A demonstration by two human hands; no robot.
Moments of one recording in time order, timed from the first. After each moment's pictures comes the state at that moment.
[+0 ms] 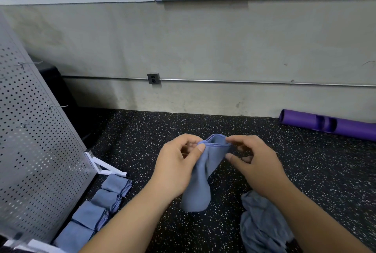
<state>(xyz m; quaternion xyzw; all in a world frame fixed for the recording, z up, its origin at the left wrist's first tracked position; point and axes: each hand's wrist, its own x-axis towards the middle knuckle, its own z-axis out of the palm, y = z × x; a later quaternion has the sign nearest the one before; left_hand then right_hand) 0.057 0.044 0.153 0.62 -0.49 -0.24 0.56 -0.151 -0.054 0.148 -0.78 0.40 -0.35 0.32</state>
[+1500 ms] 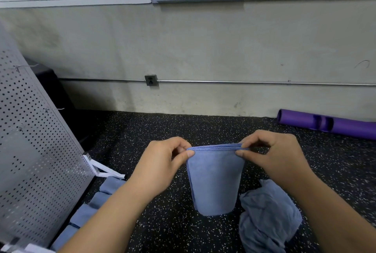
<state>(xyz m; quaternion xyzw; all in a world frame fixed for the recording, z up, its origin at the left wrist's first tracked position) 0.092 0.054 0.161 0.66 -0.62 -0.13 0.40 -0.184 -0.064 0.186 -0.80 0.38 -0.38 0.27</state>
